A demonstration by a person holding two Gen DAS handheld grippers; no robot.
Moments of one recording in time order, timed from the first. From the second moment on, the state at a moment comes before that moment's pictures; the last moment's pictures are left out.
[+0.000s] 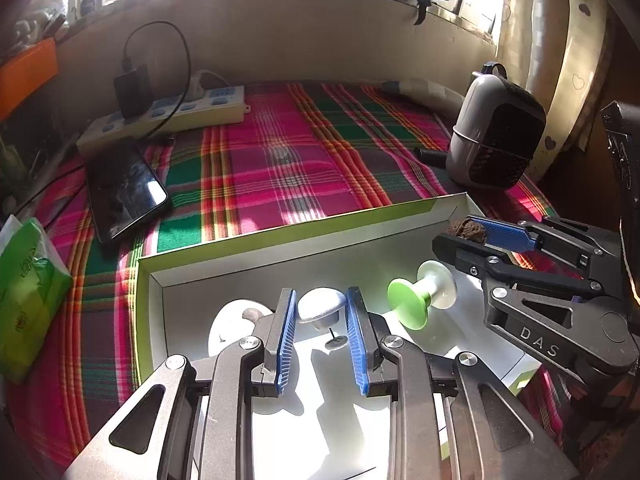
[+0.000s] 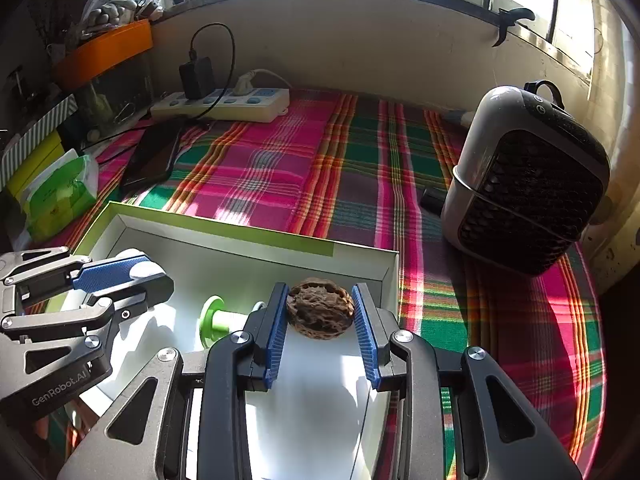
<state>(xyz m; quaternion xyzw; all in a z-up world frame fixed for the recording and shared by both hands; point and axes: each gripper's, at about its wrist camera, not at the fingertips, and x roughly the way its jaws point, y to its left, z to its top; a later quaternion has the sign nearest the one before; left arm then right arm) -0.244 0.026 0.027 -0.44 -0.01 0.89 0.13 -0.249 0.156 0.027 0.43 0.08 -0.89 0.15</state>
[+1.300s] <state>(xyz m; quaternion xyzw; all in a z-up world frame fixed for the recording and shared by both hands) -0.251 0.026 0.016 -0.45 -0.01 0.88 0.11 -0.261 0.151 0.014 0.45 0.07 -0.88 0.15</state>
